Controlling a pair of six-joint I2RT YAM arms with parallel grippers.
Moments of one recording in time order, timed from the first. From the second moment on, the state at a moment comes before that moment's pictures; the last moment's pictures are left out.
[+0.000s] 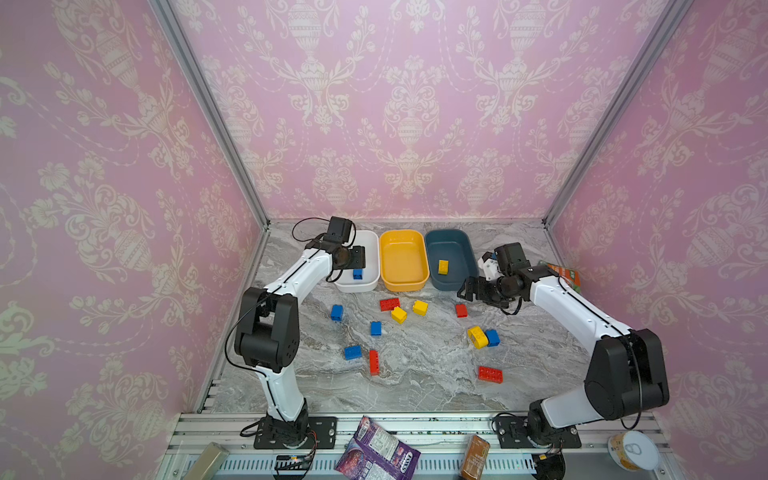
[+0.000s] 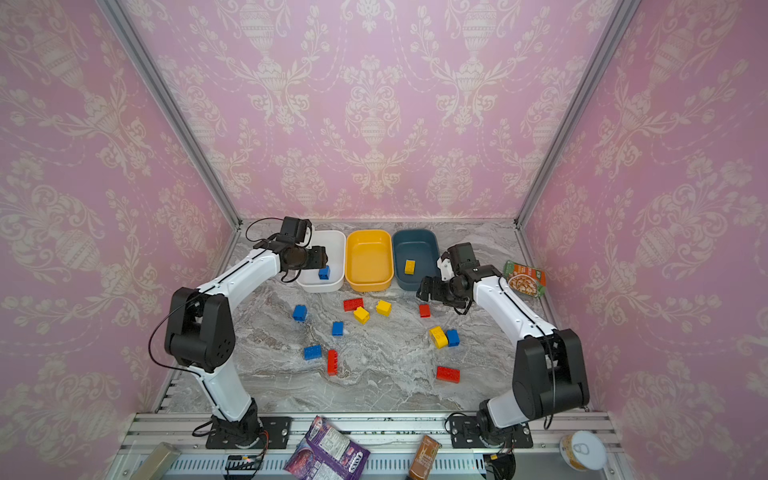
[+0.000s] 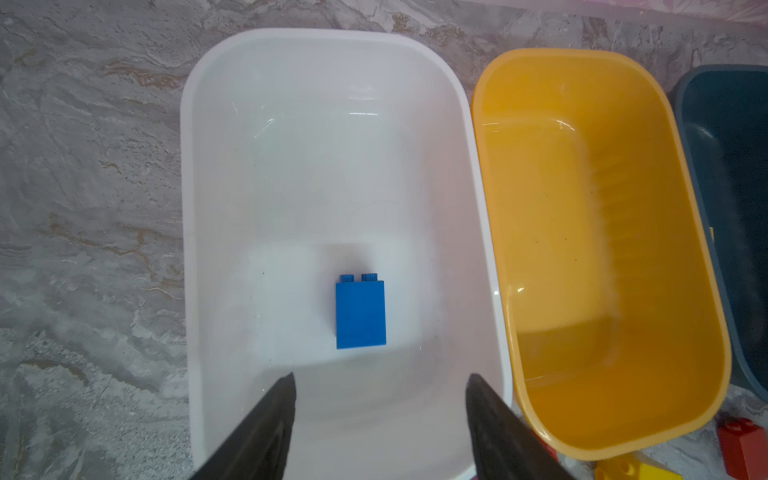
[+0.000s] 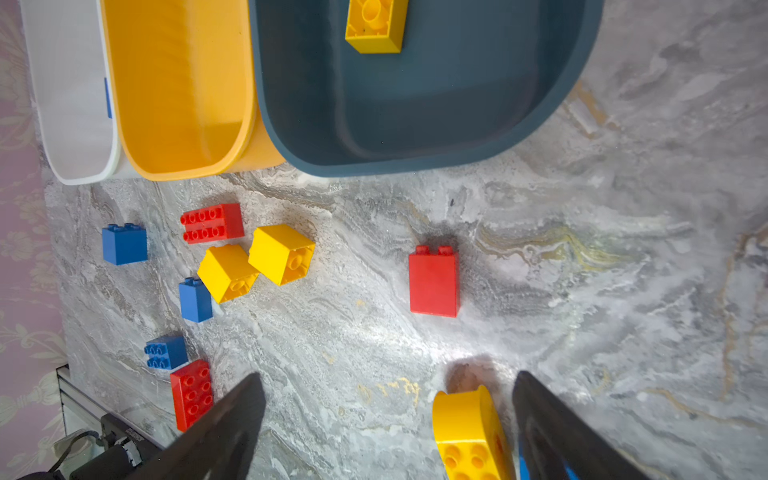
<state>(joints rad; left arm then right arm) -0.23 1.80 1.40 -0.52 0.05 -0.28 0.19 1.48 1.08 -0.72 -0.31 0.32</state>
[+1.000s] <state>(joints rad) -0.23 1.49 1.07 -0.34 0.13 -0.44 0.39 1.56 0.97 -0.81 -0.05 0.29</state>
